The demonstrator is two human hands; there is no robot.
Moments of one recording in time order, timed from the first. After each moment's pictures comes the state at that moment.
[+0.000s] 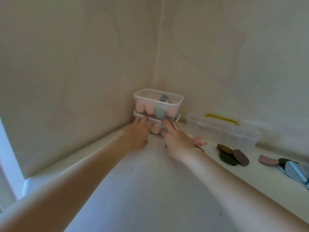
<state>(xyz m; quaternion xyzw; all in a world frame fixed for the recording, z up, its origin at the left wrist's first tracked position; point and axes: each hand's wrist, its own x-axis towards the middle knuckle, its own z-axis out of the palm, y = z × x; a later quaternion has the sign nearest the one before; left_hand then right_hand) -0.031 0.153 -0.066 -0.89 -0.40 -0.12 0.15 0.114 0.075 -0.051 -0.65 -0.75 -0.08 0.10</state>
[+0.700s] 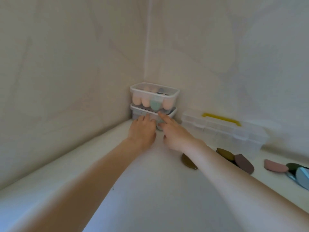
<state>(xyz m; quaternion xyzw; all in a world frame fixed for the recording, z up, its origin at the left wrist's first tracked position) 0.043 0.179 -0.065 -0.85 -0.48 -0.18 0.12 0.152 0.125 -0.039 -0.66 -0.74 -0.03 0.07</state>
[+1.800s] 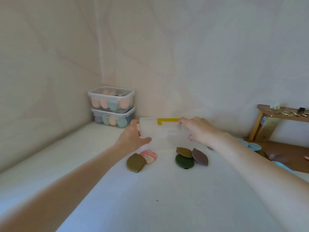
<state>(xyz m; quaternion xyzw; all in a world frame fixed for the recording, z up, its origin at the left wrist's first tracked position) 0.103 0.082 -0.046 -0.81 -0.46 -0.27 -0.26 0.287 -0.024 0.003 -0.78 -0.63 -0.07 0.01</state>
